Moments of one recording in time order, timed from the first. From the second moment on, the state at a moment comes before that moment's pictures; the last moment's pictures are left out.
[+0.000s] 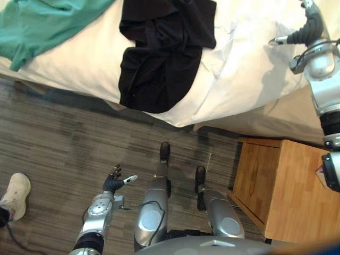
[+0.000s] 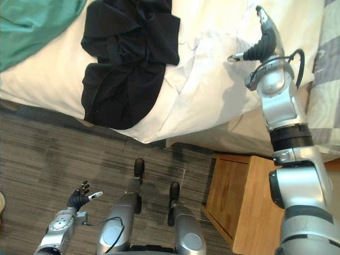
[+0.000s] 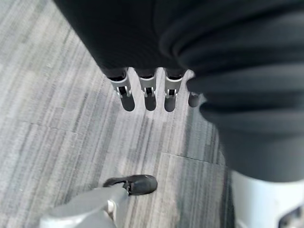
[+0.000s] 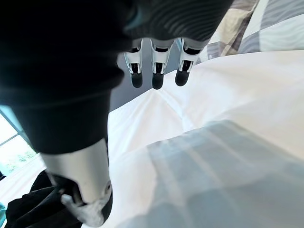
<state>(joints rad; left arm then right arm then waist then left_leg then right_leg) 0.03 0.33 0.07 0.70 -0.19 -0.10 -0.03 -1.09 -0.77 0.23 0.54 -0.14 0.12 -0.12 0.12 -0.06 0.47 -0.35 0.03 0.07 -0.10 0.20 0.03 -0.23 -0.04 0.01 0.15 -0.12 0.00</state>
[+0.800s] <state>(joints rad) -0.07 0.31 -0.02 0.65 -0.20 -0.04 -0.06 -1.06 -0.80 0.27 0.46 -0.06 0.32 0.07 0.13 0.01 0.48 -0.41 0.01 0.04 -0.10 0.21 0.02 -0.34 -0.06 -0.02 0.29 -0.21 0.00</state>
